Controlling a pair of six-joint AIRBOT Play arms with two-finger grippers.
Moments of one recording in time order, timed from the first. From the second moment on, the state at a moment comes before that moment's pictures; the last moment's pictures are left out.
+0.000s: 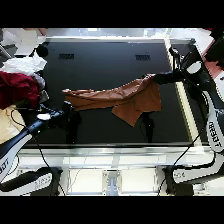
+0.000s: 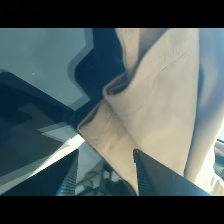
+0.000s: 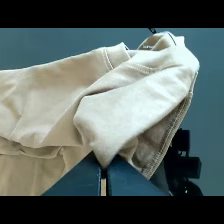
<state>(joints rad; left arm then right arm) -0.05 -1.27 0.50 0.34 -0.24 -1.62 -0.08 -1.57 1.46 -1.00 0.99 1.05</state>
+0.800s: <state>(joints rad) -0.05 -1.15 0.61 0.35 -0.20 -1.39 -0.08 -1.48 1.46 -1.03 1.10 1.08</state>
